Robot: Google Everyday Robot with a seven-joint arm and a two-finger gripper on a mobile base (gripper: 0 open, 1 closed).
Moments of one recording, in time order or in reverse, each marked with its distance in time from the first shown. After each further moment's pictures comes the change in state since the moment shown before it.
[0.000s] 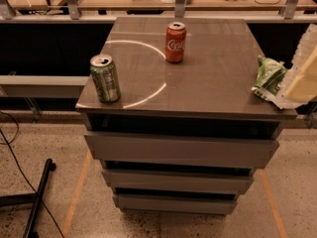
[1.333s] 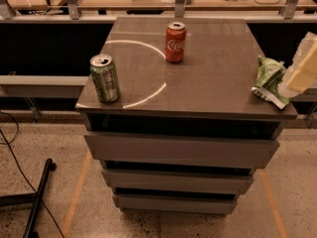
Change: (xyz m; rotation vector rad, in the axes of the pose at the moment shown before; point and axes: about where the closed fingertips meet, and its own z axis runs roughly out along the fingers) arm 0.049 -0.040 0.057 -0.010 -0.026 0.066
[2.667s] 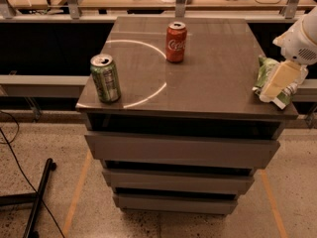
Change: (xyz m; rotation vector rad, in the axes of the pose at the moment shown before) arm 0.102 -0.057 0.177 -0.142 0.065 0.175
